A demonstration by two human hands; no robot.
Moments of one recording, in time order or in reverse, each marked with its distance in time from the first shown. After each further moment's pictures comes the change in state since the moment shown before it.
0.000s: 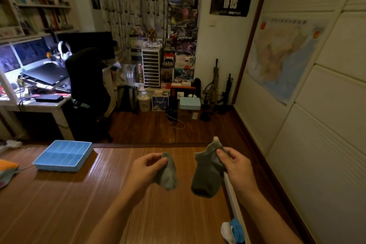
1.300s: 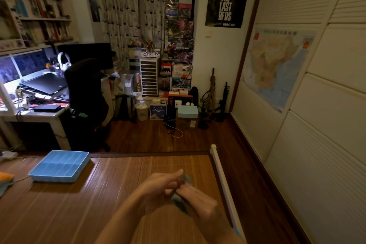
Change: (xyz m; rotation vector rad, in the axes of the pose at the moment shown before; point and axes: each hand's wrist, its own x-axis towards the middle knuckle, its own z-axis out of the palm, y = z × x) left_hand -0.009 0.027 0.037 -0.171 -0.309 -0.424; right_hand -0.044 0.060 0.049 -0.641 -0.236 -0.989
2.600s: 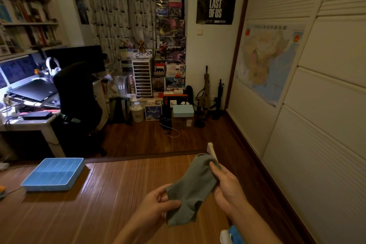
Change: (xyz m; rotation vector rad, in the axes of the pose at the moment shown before) left_hand 0.006 -0.043 0.003 -0.149 -0.034 0.041; right_hand 0.033 0.035 -0.057 1.333 0.575 1.386
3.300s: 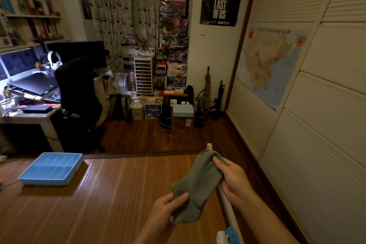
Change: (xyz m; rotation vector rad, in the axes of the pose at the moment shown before) left_hand 0.001 -0.018 0.031 -0.158 0.109 -0.022; right_hand 0.003 -0.023 0.007 -0.232 -0.010 -0.069
